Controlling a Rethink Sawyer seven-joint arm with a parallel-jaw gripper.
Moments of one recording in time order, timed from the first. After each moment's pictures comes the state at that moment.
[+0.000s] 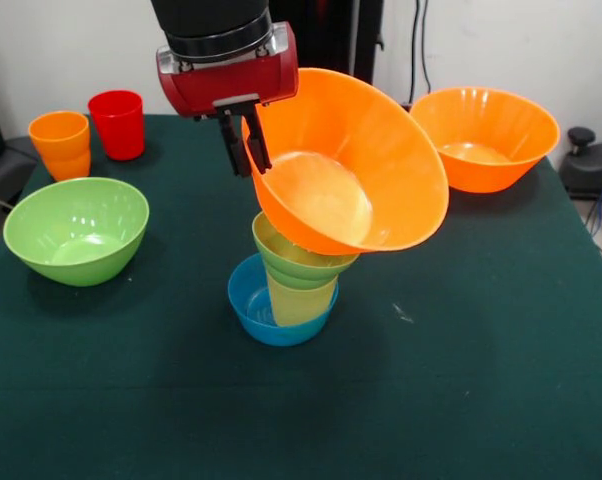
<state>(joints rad) -0.84 -0.65 0.82 1.50 -0.51 1.01 1.74</state>
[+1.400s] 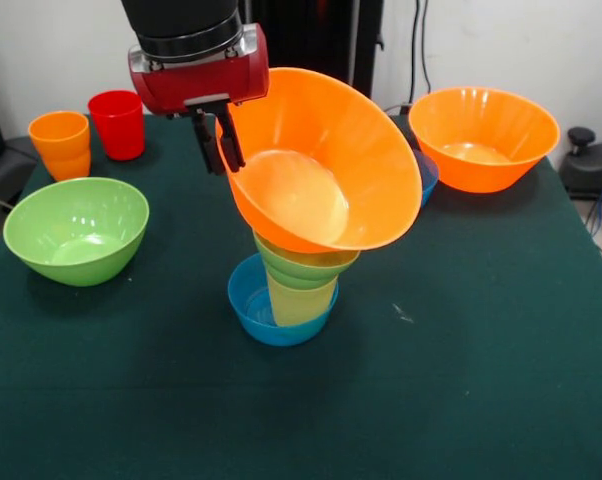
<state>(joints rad) -0.88 -0.65 0.82 1.52 -0.52 1.01 1.74</state>
